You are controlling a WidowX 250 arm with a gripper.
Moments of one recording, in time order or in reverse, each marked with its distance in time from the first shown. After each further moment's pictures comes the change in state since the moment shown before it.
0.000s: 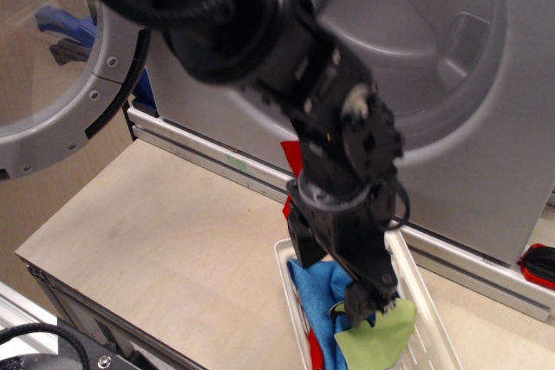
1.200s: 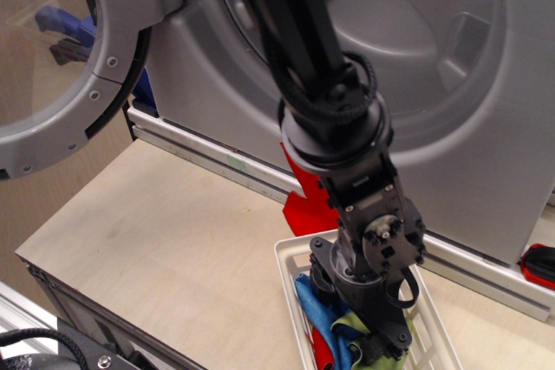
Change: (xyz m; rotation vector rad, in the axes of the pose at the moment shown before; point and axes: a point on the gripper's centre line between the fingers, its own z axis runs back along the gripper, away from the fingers) arm 0.005 -0.005 -0.074 0.067 0.006 0.021
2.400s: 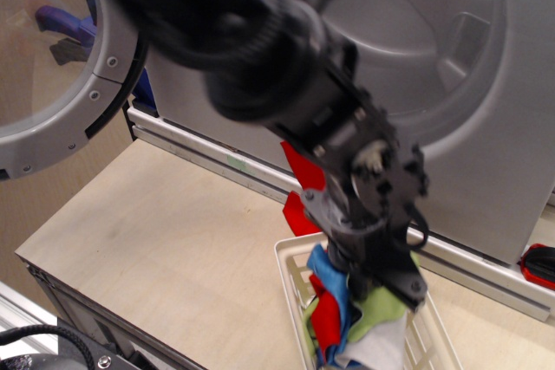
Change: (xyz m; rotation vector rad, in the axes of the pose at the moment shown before) arm 0.012 0.011 0.082 -0.007 -0.139 0.132
